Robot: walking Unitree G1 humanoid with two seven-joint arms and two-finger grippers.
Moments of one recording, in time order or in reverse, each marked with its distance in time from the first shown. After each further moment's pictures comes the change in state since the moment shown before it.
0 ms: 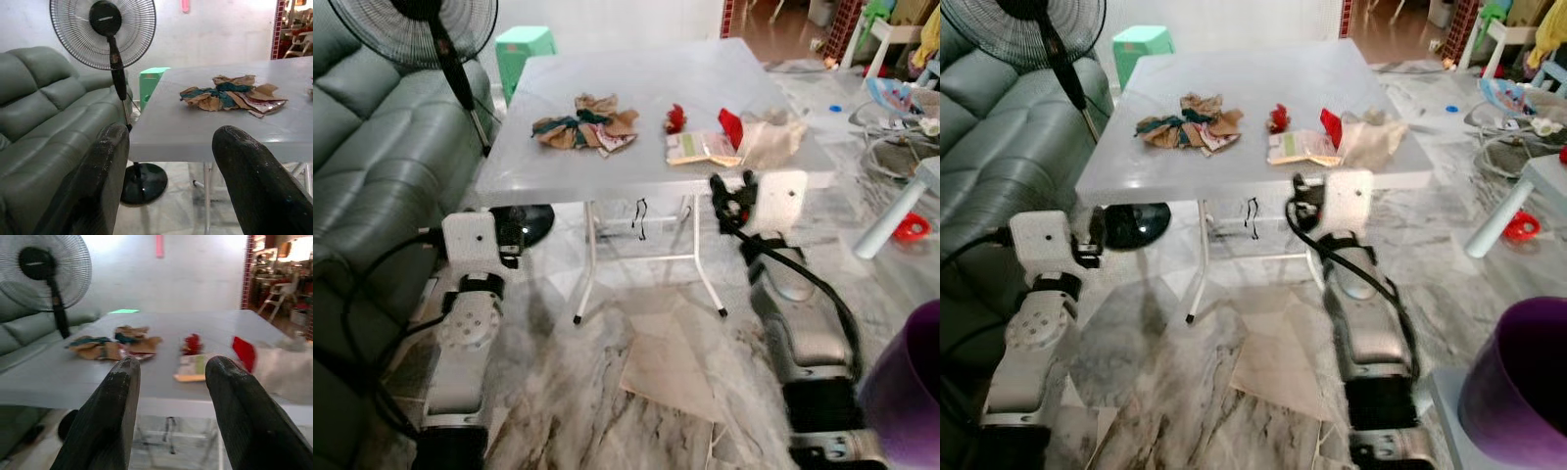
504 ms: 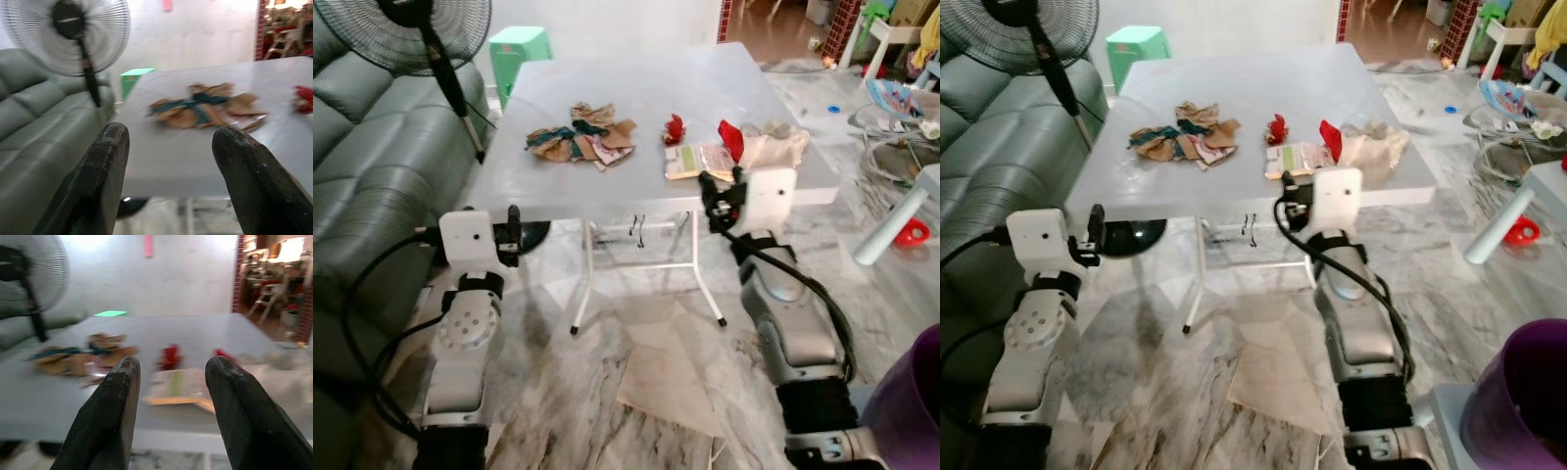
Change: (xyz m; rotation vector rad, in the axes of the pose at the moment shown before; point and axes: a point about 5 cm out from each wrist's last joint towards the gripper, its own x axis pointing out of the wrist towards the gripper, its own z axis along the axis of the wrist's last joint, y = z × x) left arm 0.002 -0.001 0.003 -0.006 -0.016 -0.018; right arm 0.001 0.000 0.003 -0.024 -0.021 0.003
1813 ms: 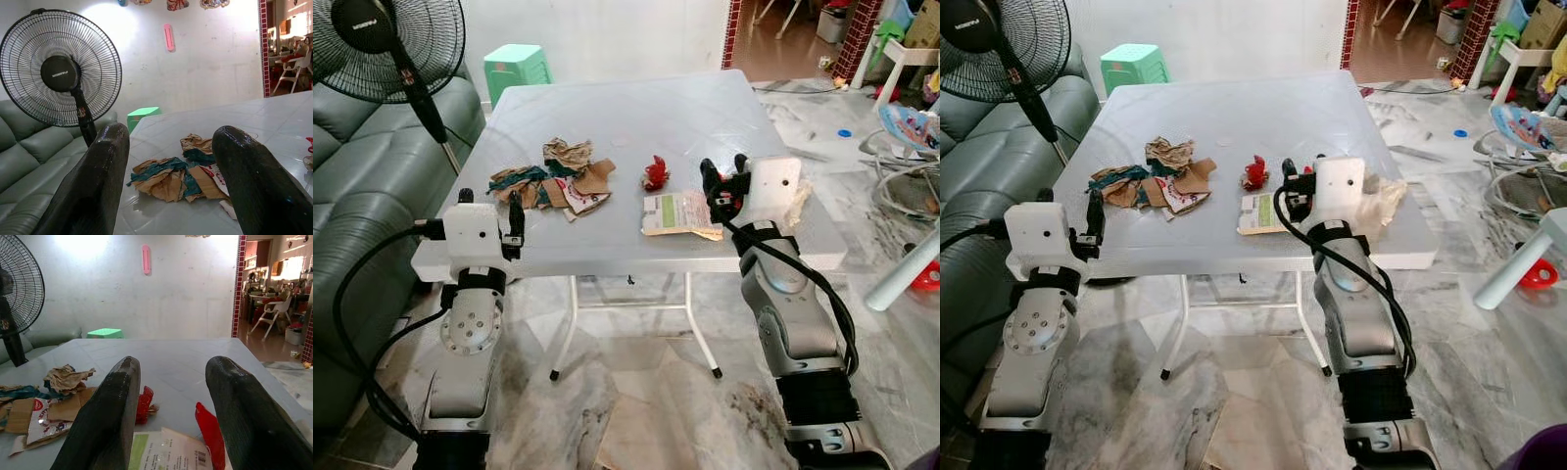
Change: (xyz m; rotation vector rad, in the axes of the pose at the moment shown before) left arm -0.005 -0.011 0.019 0.078 -0.136 -0.021; right arm 0.003 -0.008 0.008 -0.001 -0.034 -0.039
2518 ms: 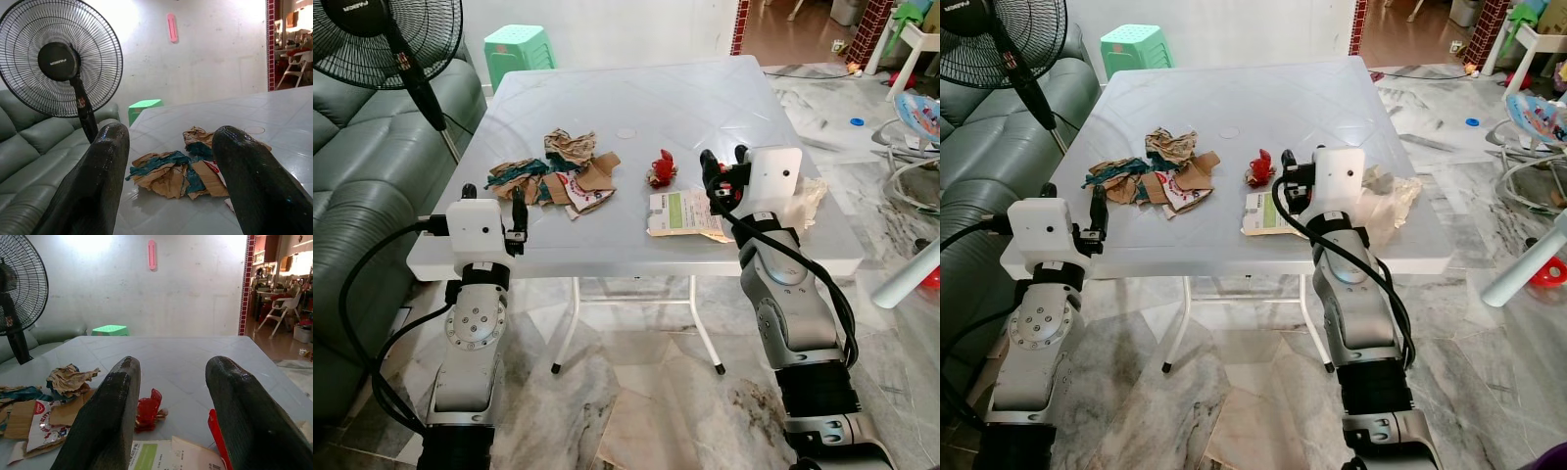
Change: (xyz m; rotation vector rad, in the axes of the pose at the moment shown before) left arm 0.003 -0.003 0.000 -0.015 -0.002 0.002; right arm 0.006 0.002 0.007 0.001 -0.015 0.005
